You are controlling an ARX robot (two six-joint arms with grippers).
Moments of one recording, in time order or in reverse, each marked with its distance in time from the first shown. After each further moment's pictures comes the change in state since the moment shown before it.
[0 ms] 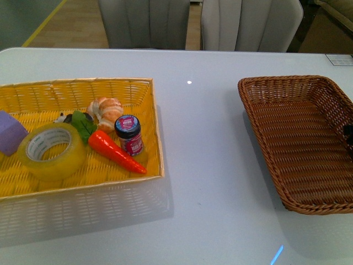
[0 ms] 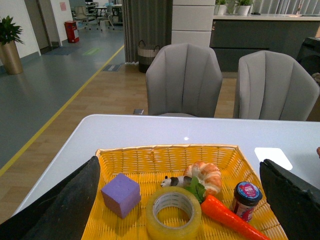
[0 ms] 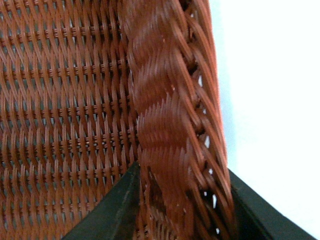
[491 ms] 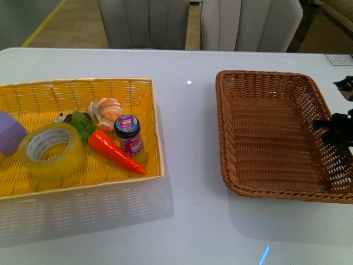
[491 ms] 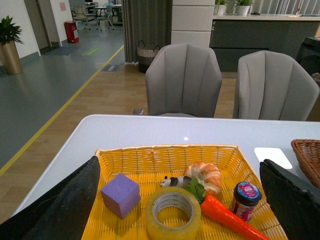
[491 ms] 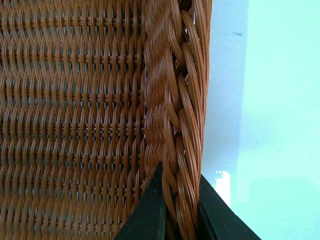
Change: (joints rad) left arm 0.000 0.000 0.000 0.000 0.000 0.000; right arm 0.141 -0.021 -0.043 0.014 -0.029 0.128
